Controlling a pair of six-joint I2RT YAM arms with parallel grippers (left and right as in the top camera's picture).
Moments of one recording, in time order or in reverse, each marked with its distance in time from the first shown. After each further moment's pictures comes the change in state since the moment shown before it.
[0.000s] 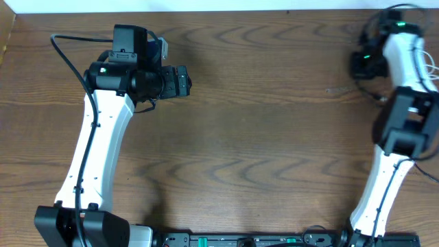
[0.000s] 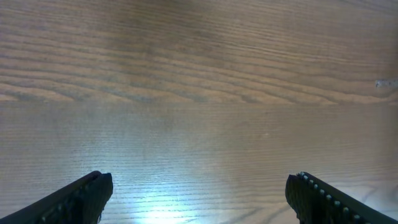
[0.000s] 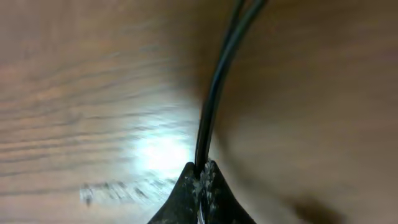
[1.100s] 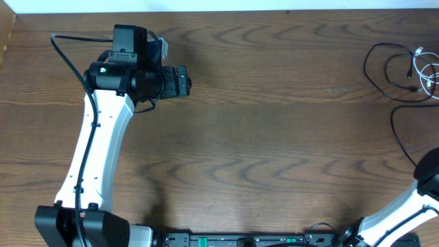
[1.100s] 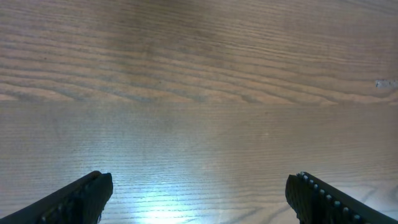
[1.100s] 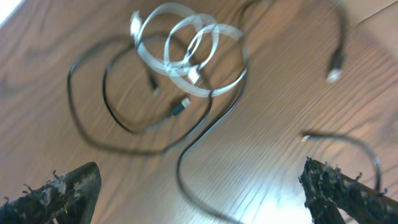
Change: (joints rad) left arm 0.000 0.000 0.000 0.000 0.000 0.000; right arm -0.343 -0.364 -0.002 -0.051 0.117 0.264
